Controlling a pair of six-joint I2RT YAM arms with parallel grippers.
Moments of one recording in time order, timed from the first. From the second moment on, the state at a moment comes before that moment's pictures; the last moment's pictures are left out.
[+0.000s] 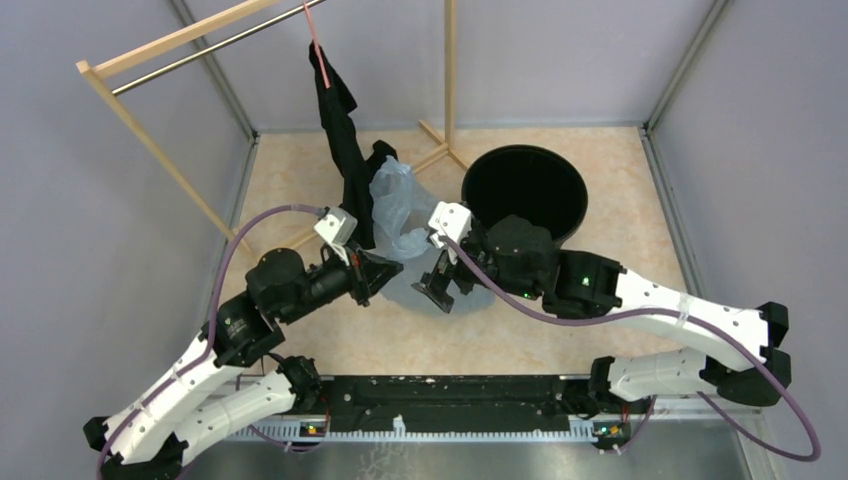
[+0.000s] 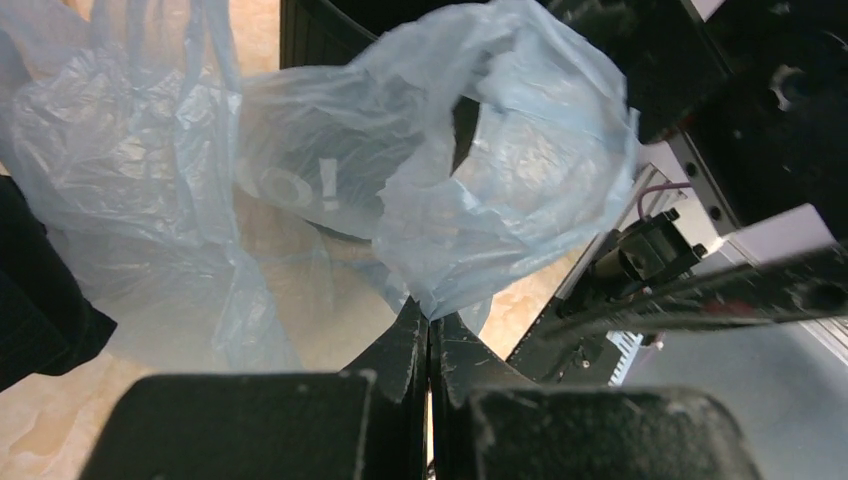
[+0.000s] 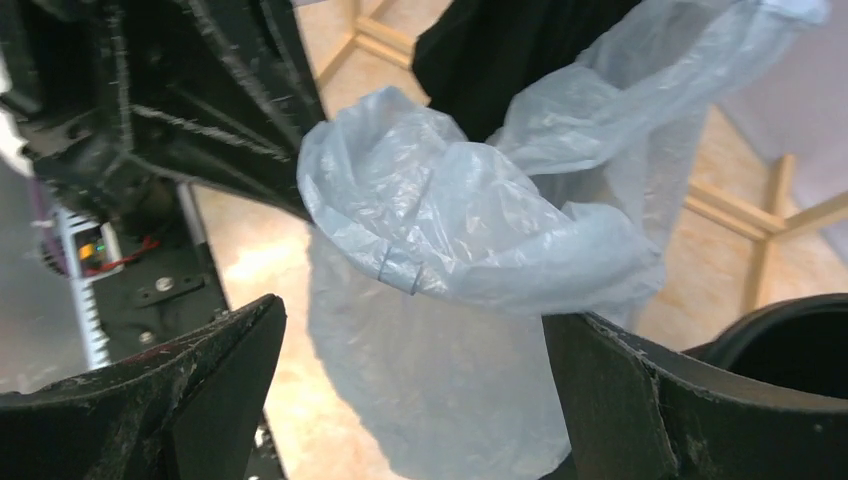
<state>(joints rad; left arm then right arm) -0.85 0.63 0.89 -0.41 0.08 -0.37 1.23 1.16 1.27 -0.43 0.11 -0.09</state>
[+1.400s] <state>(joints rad) -0.85 0.69 1.18 -0.55 -0.17 -0.39 1.23 1.07 0.89 0.03 0.09 -0.04</state>
